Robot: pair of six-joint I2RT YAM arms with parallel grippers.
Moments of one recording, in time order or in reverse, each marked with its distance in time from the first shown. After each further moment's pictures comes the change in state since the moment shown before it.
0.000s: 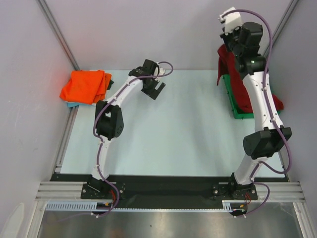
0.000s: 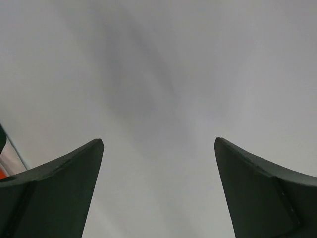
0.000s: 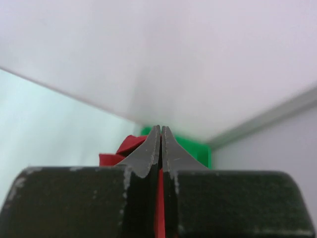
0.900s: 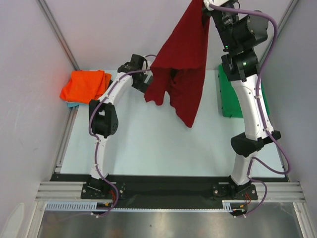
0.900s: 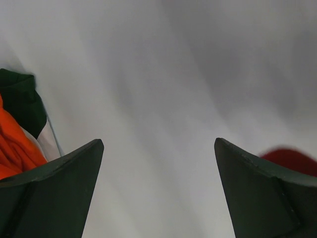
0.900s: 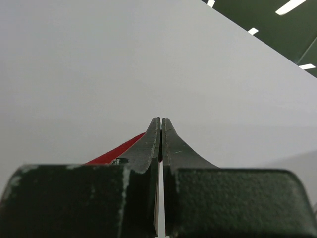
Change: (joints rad) left arm 0.111 -0.002 0.036 0.010 -0.027 0.000; right arm 0.353 0.108 0.544 0.377 -0.095 -0.200
